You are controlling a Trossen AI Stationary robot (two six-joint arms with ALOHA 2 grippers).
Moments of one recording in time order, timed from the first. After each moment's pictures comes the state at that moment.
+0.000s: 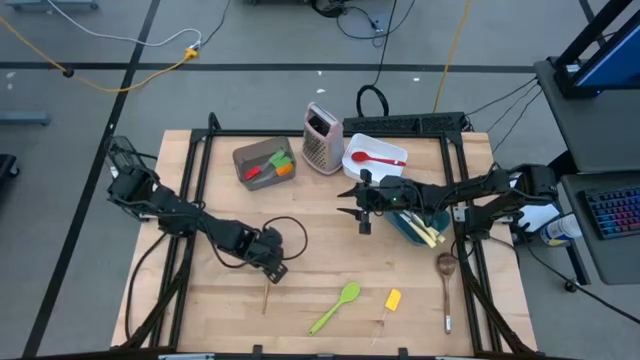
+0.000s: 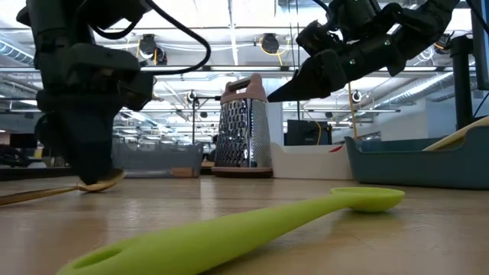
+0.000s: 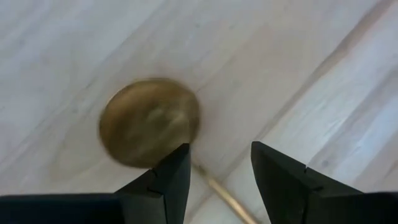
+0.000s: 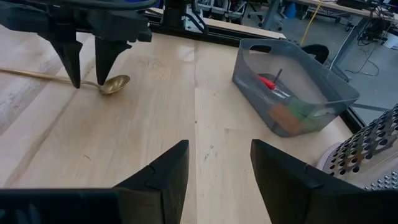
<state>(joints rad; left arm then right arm) -0.37 1.59 0.80 -0.41 -0.03 -1.18 -0.10 1.45 0.61 0.51 -0.01 -0.19</state>
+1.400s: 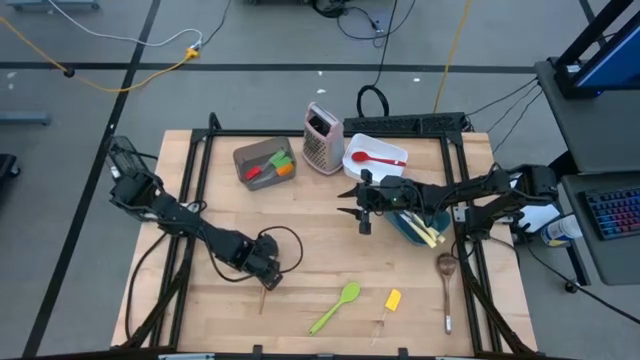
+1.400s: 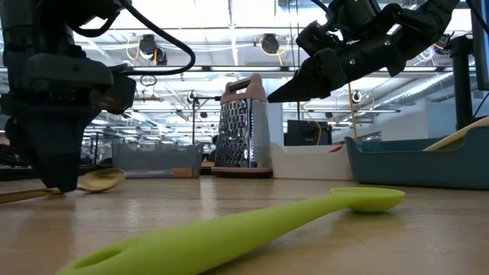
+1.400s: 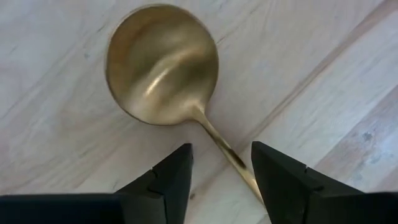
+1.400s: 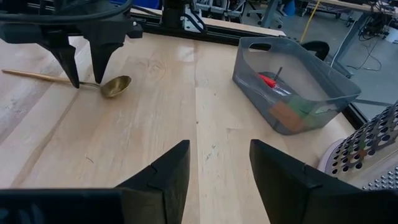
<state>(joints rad) -0.45 1.68 0.81 -0.49 -0.07 -1.26 -0.10 1.45 0.61 0.51 -0.01 -0.17</state>
